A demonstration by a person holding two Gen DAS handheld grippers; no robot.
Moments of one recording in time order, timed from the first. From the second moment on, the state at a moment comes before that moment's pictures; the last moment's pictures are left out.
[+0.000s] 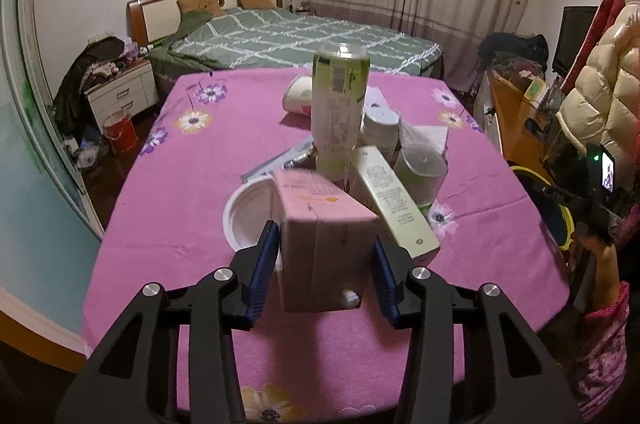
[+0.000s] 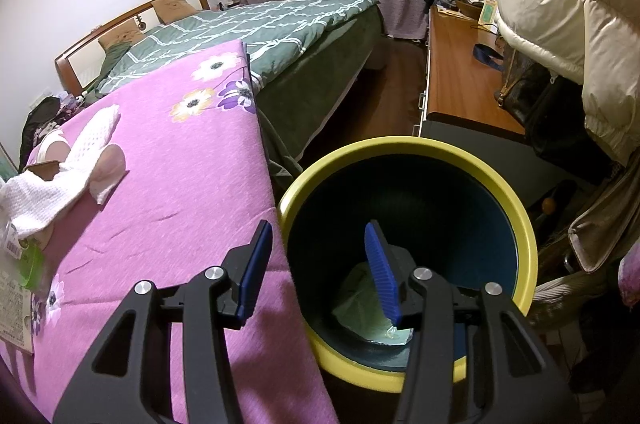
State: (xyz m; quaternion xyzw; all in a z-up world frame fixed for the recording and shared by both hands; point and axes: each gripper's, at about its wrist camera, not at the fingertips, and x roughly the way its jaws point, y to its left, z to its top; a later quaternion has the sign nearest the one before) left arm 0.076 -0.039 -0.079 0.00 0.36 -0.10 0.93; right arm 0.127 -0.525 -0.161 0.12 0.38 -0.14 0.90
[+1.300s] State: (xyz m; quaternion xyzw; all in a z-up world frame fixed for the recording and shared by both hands) left arm 0.116 -0.258 -0.022 0.05 0.33 -0.36 0.87; right arm 0.043 -0.570 -0.123 0.14 0.32 -0.19 0.92
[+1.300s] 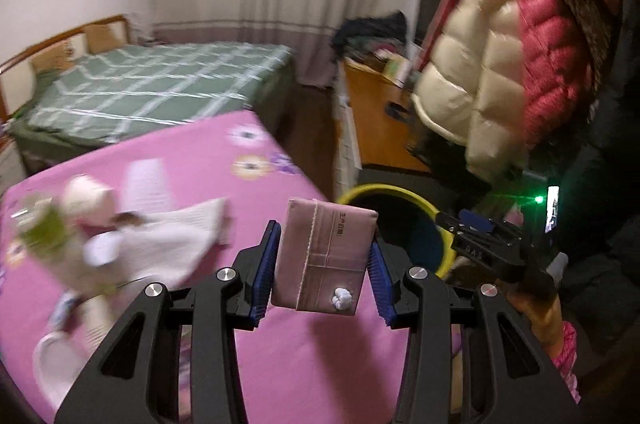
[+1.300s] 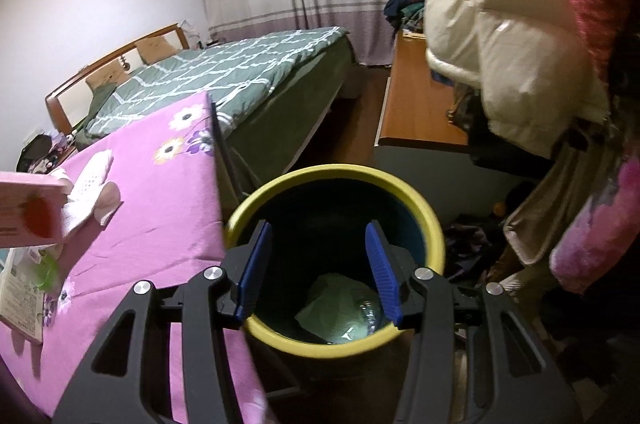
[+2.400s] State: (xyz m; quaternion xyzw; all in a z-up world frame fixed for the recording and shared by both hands) left arm 0.138 -0.307 -0.059 0.06 0.35 -0.36 0.86; right arm 0.034 -0.582 -0.147 0.16 0.34 -0.19 0.91
